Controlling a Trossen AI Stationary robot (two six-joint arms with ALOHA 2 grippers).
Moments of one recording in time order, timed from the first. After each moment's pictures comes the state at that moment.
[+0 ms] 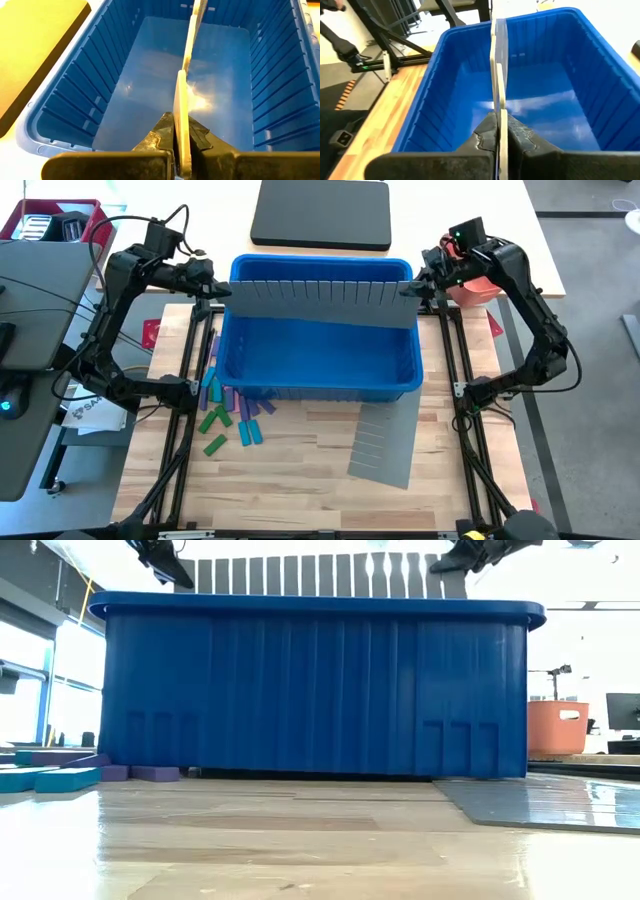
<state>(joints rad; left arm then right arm) 1.21 1.23 1.60 -1.31 0.59 0.82 -1.07 1.38 1.64 -1.17 -0.99 -0.67</state>
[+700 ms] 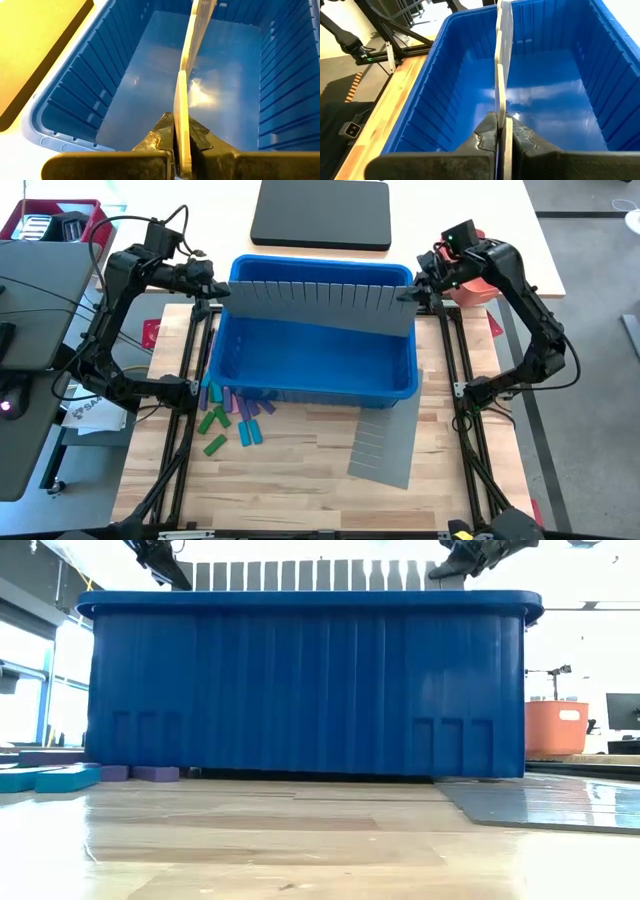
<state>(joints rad) 1.21 1.23 1.60 -1.31 0.56 0.82 -1.03 1.41 1.64 -1.21 -0.94 -0.68</state>
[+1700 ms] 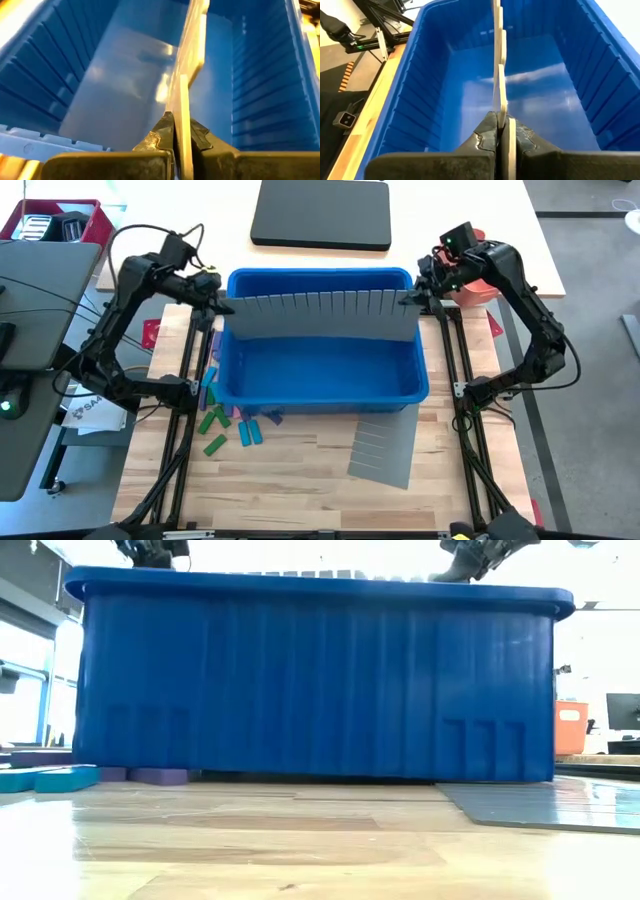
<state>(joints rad) 1.17 1.24 1.48 -1.39 0.62 0.73 -1.02 1.41 1.64 -1.28 -0.85 -0.71</state>
